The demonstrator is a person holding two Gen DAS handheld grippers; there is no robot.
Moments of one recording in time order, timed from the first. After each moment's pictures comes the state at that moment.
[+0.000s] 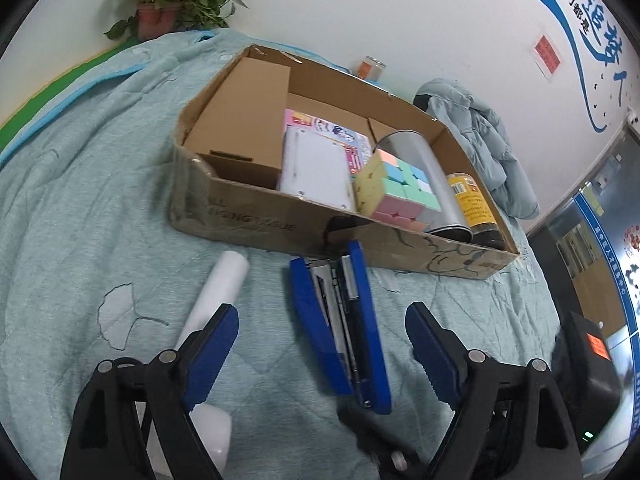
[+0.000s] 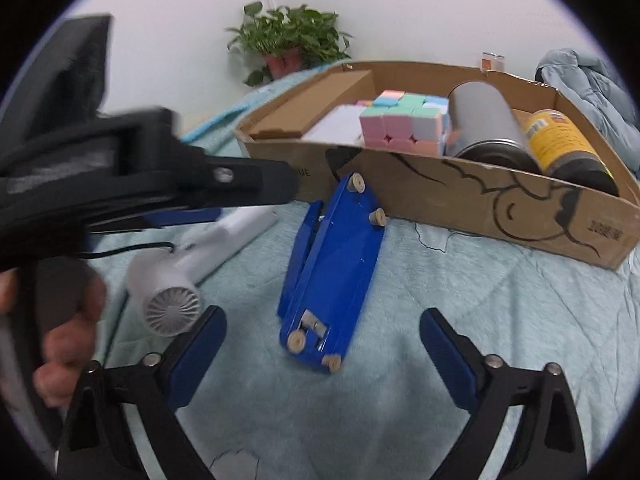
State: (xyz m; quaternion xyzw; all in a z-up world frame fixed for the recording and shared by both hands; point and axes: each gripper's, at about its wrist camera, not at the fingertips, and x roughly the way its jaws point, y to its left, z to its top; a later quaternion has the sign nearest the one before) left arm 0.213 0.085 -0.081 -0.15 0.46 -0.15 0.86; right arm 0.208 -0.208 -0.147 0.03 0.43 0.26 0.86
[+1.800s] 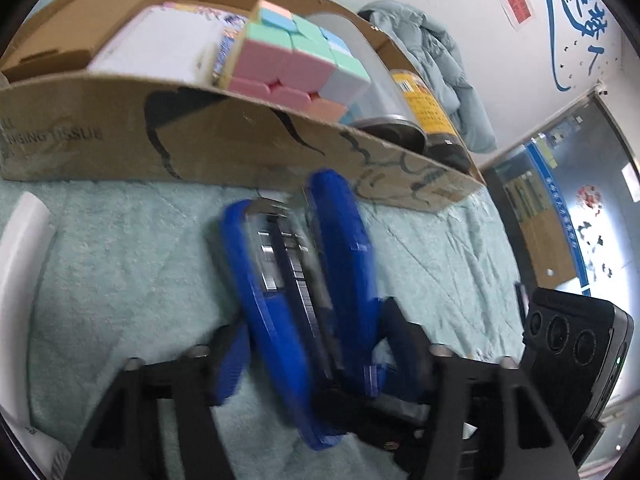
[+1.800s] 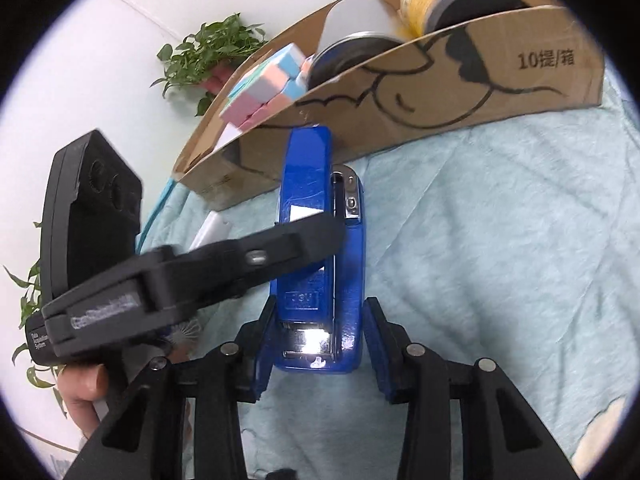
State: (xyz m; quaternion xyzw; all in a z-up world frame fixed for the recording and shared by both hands) left arm 0.237 -0.018 -0.145 -0.16 0.54 -0.28 0.77; right arm 0.205 -0.293 -0.176 0.24 0.50 0.25 0.79
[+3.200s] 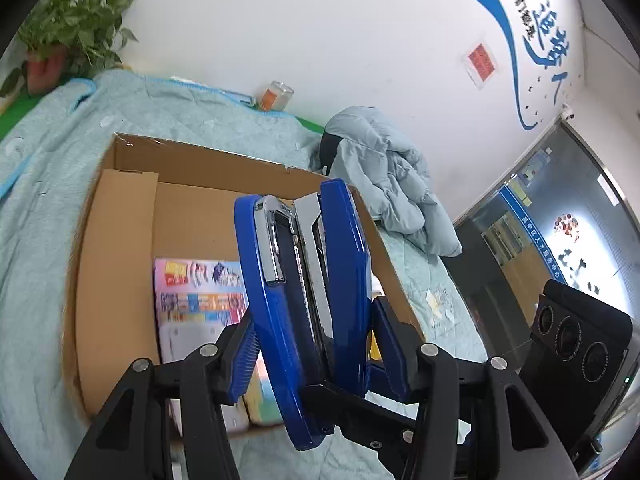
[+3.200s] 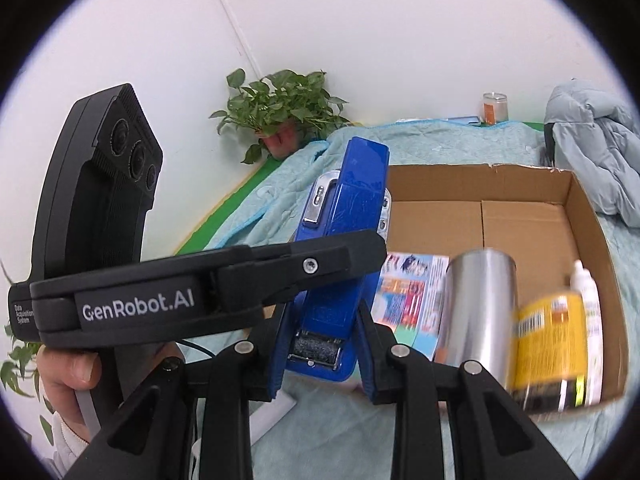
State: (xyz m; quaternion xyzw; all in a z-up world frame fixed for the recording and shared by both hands) left arm 0.394 0.035 0.044 -0.17 0.44 -0.31 0.83; right arm 0.349 -0.242 -0.023 0.13 0.39 0.29 0.87
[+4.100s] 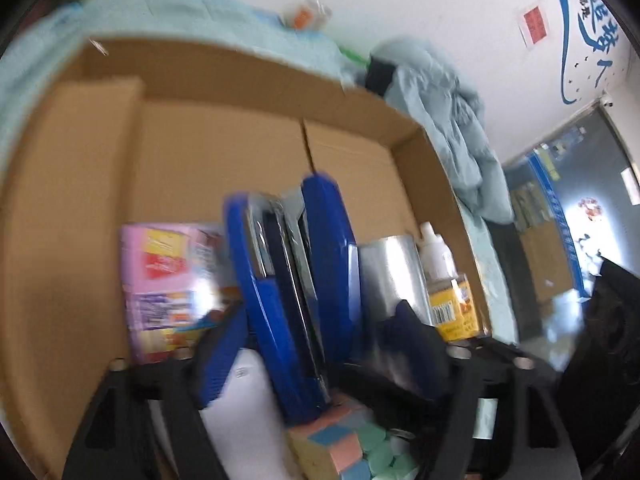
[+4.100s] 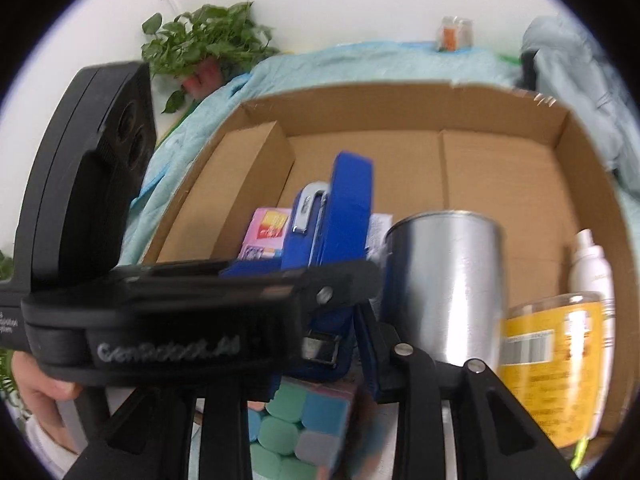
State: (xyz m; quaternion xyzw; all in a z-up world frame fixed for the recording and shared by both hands) left arm 0.461 0.005 -0.069 -0.13 0.52 -0.27 0.80; right arm 0.401 -0.238 -0.083 0.08 0.47 0.19 0.86
